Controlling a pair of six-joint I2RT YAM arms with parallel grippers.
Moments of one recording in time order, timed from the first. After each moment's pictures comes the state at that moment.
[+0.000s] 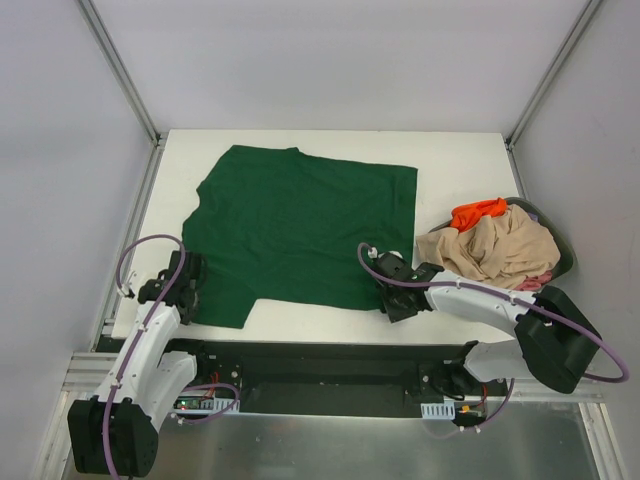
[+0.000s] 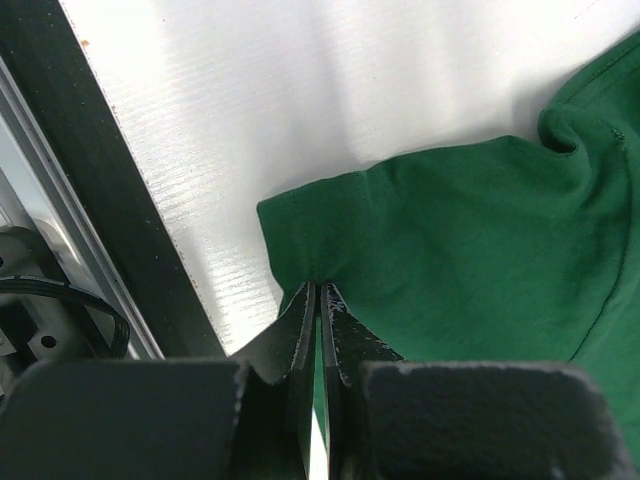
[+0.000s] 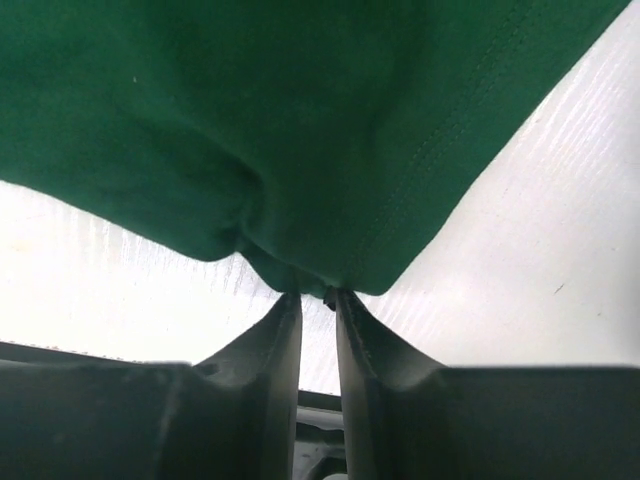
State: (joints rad) left arm -0.04 0.78 0.48 -1.01 -0.50 -1.28; right arm 0.85 1.32 0.65 -0.67 0.17 0.46
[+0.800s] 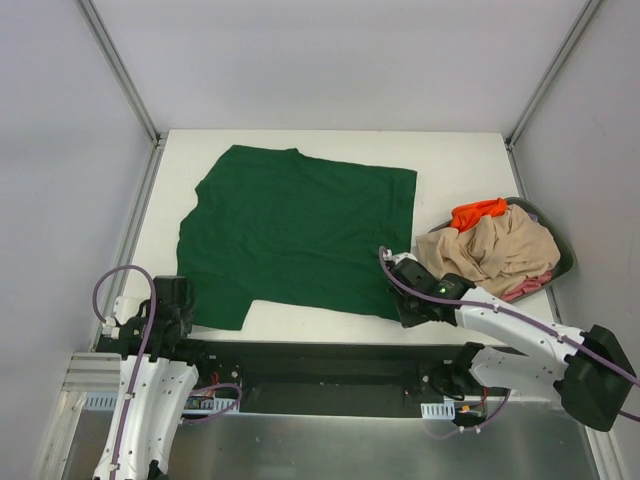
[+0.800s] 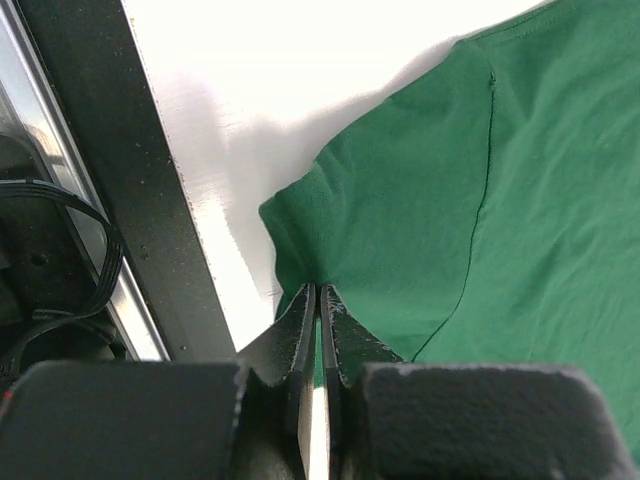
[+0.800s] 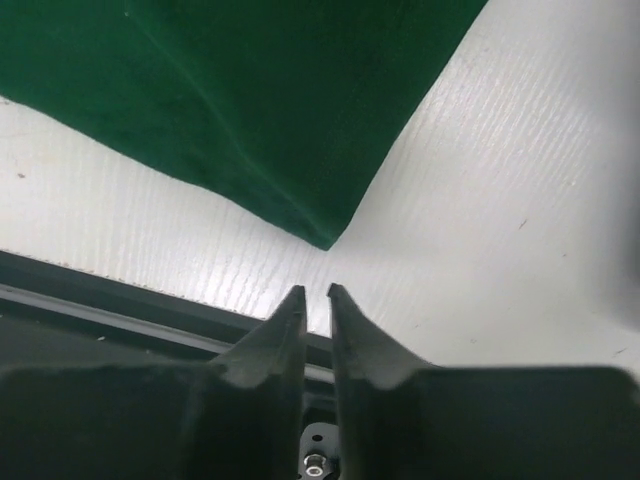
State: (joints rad) left arm -0.04 0.37 0.53 -1.28 -0.41 -1.45; right arm 0.86 1.04 0.60 -0.79 0.16 0.46
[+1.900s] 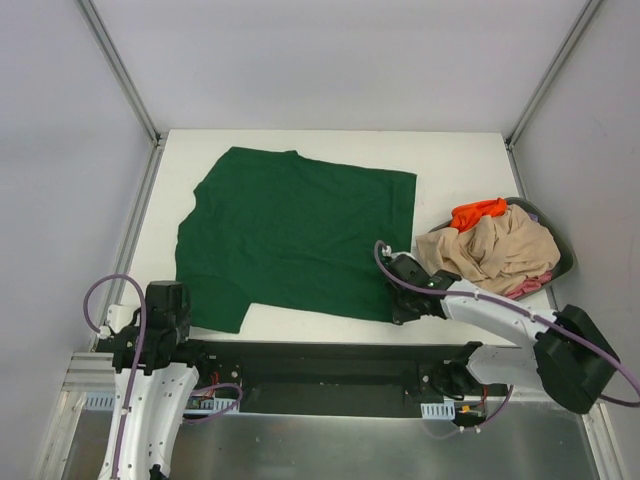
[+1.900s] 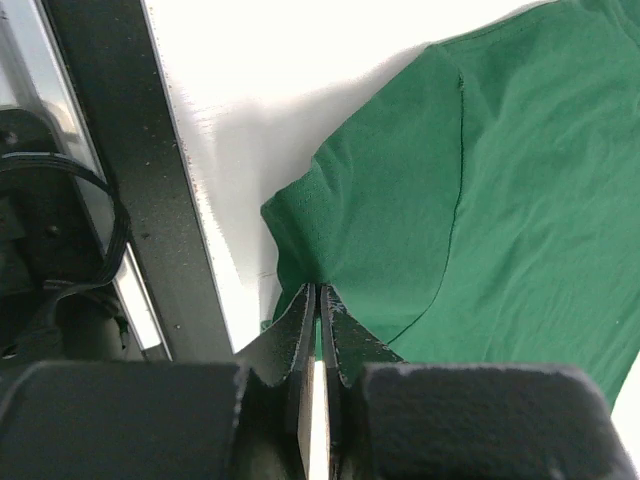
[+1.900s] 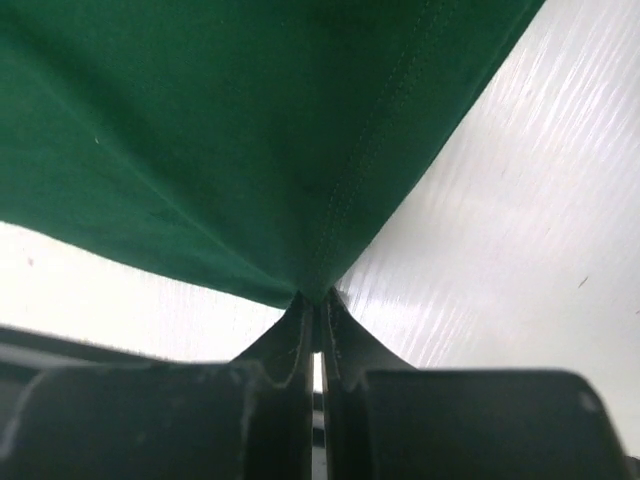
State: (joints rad) left arm -0.04 0.30 0.57 -1.35 -0.41 -1.52; right arm 0.79 1.23 0.58 -0.60 0.14 0.53
